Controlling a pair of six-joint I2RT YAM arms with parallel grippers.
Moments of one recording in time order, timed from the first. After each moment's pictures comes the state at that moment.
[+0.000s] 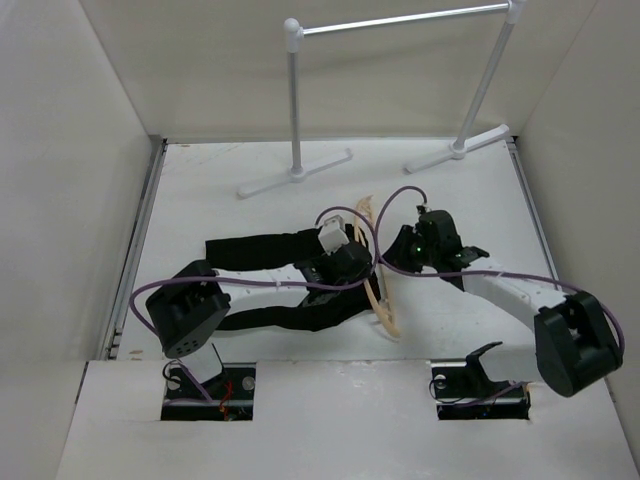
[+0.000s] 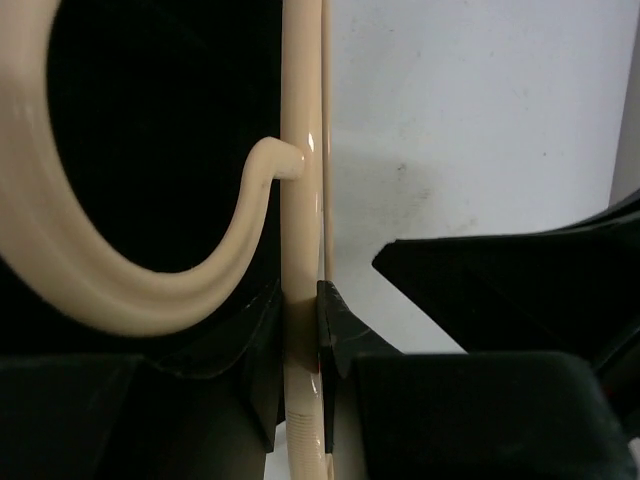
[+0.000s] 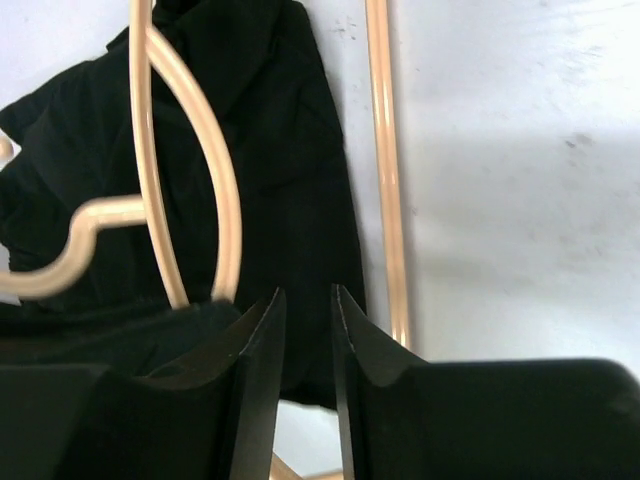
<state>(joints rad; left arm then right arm) -1.06 1.64 0.95 -0.03 -0.45 -1.19 0.42 1.27 0.68 -0.14 -0.22 0.75</state>
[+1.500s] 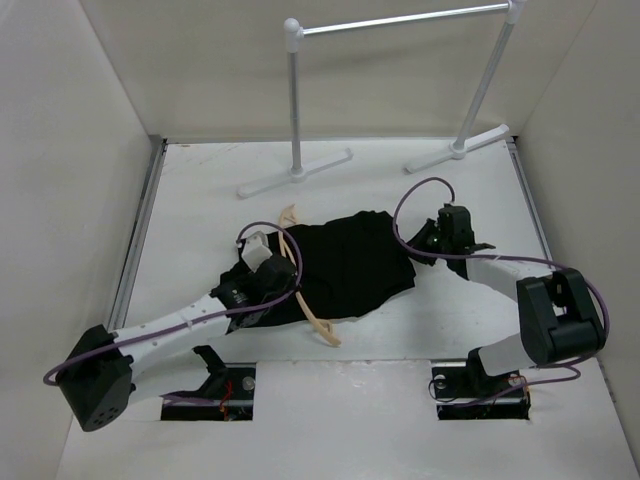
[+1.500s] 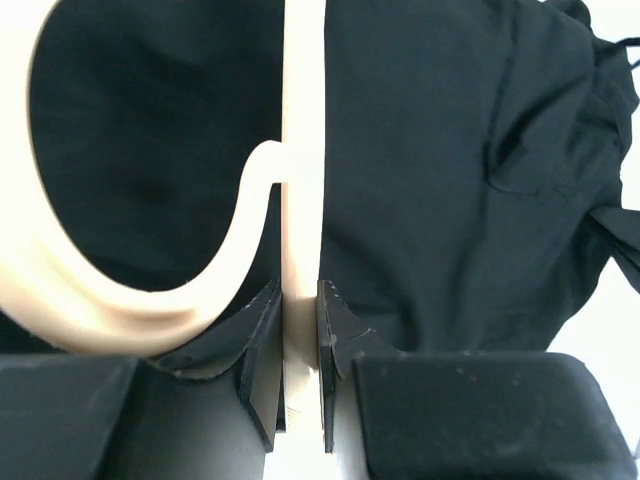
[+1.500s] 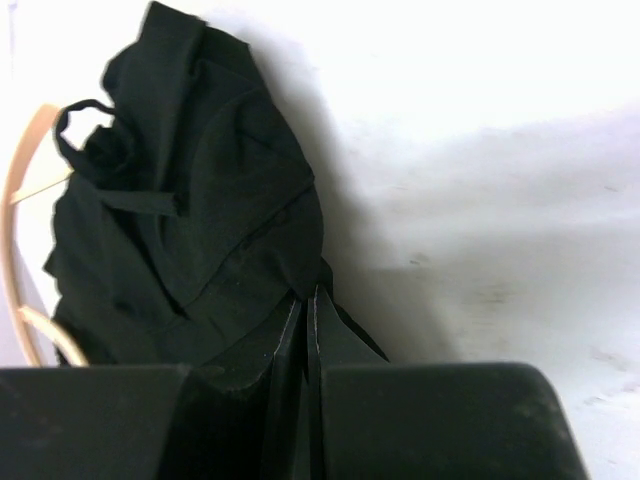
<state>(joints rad) -0.86 1.06 0.52 -0.24 -0.45 -1.17 0.22 1.45 0.65 0.05 -0.23 0.86</state>
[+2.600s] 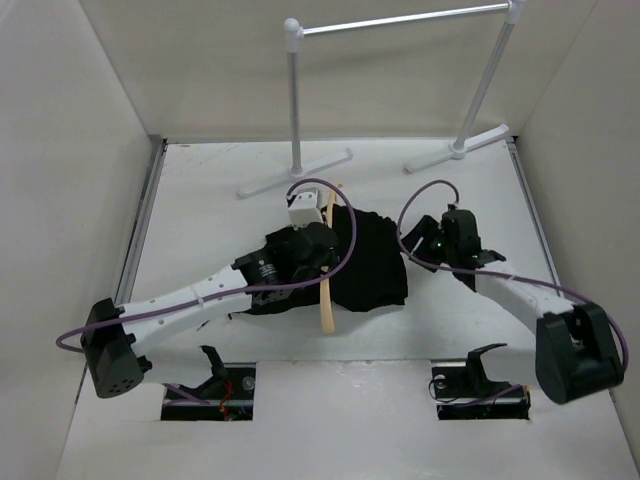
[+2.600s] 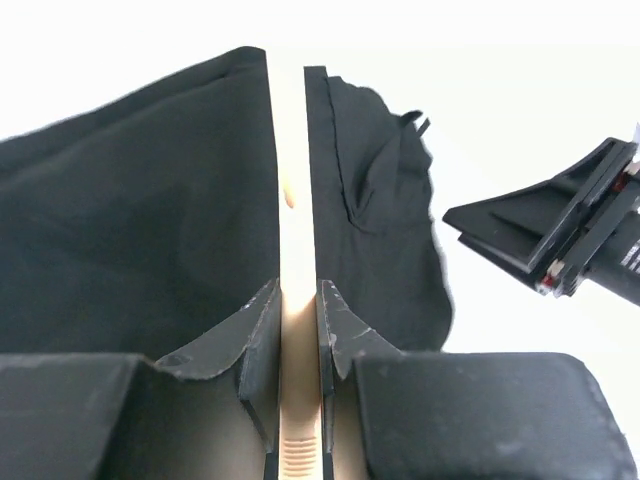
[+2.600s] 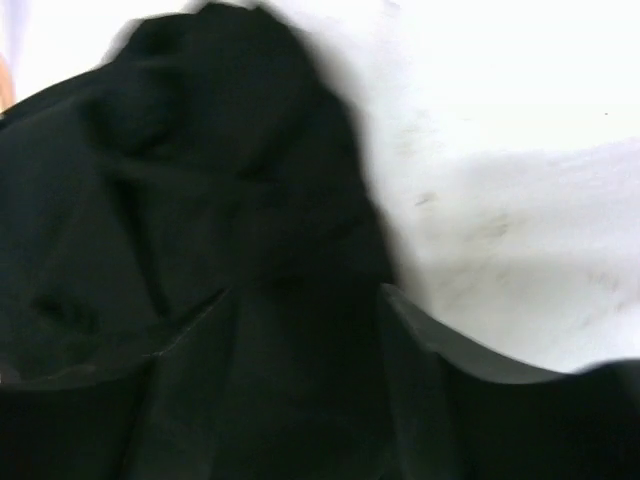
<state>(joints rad) -1.03 1.24 1.01 -0.37 -0.61 -0.78 0.26 1.29 0.61 -0.04 -0.18 0.85</state>
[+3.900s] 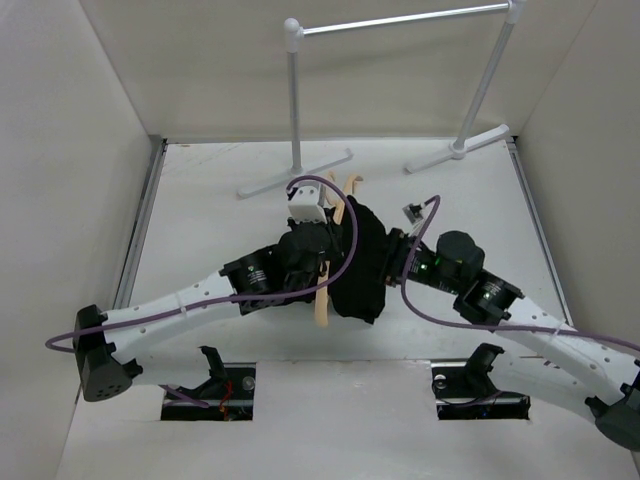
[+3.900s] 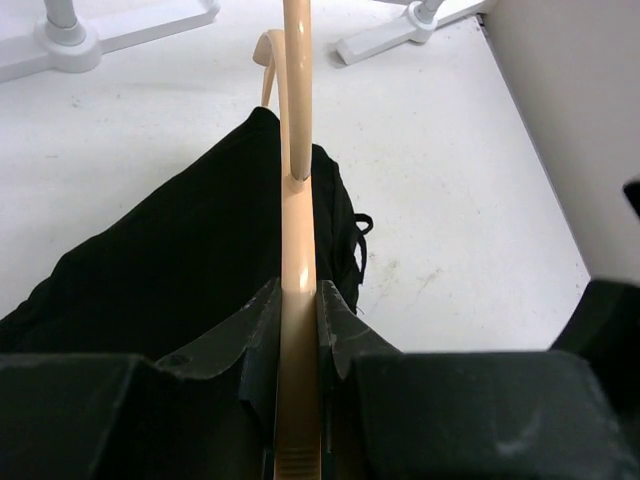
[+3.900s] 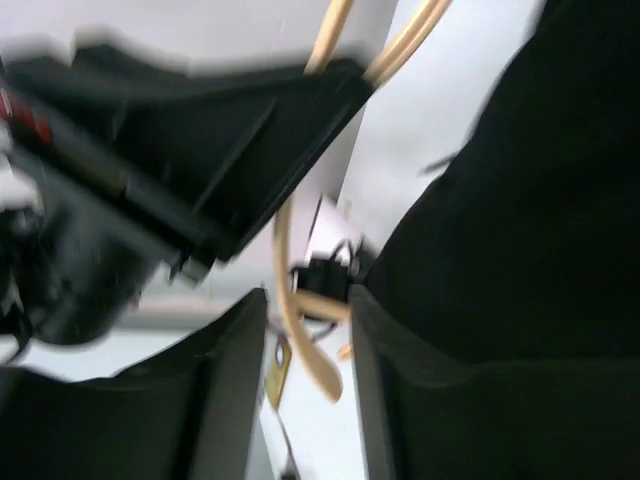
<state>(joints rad) -1.11 1.17 1.06 -0.26 -0.68 -0.63 0.75 0.87 0.71 0.03 -0.29 1.11</state>
